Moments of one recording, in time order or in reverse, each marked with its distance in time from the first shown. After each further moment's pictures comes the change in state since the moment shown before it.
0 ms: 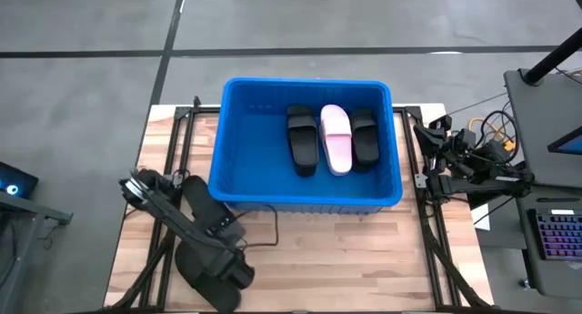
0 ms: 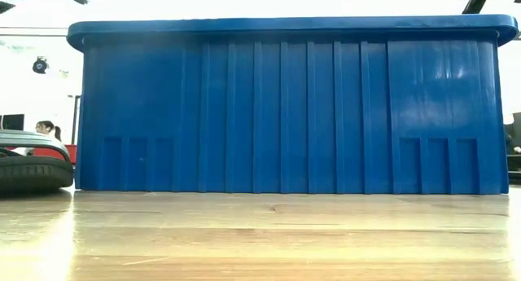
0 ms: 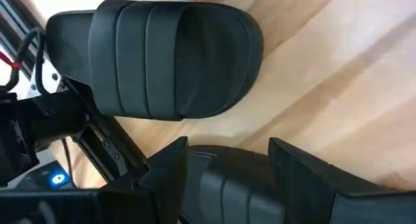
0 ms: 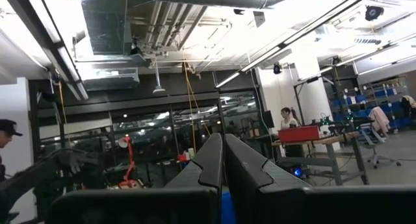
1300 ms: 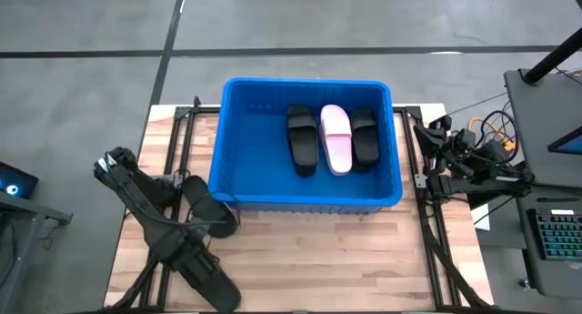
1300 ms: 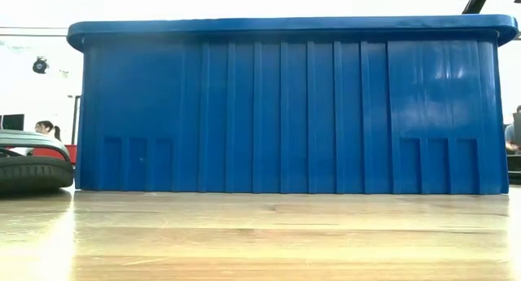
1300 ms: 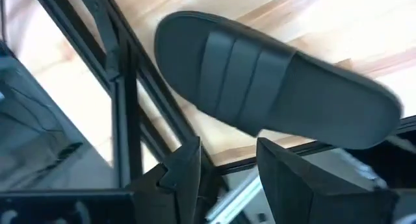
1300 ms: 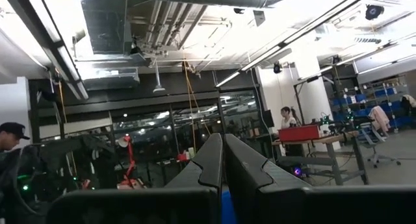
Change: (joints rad) left arm -0.107 -0.309 -0.056 0.048 0.317 -0.420; right arm 0.000 0.000 0.000 -0.002 0.000 0.006
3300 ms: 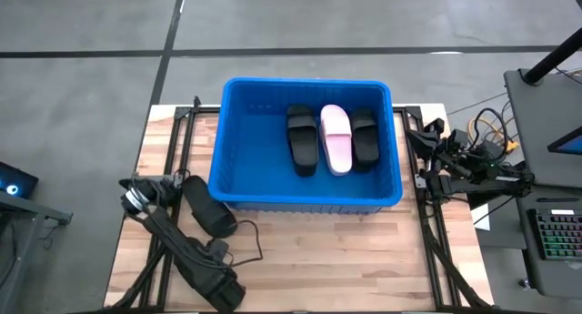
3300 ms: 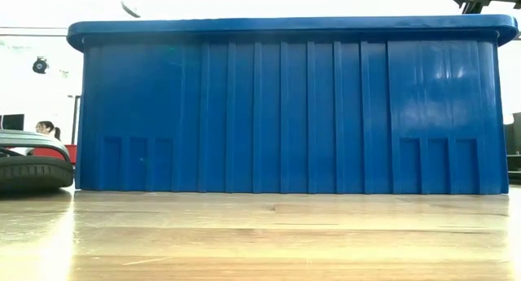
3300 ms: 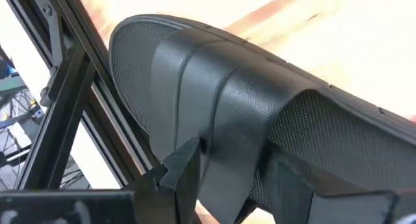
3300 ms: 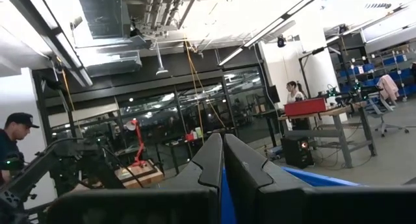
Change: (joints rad) left arm -0.011 0.378 -0.021 0.118 0.012 0.030; right arm 0.000 0.002 0.000 -0.103 -0.002 0.110
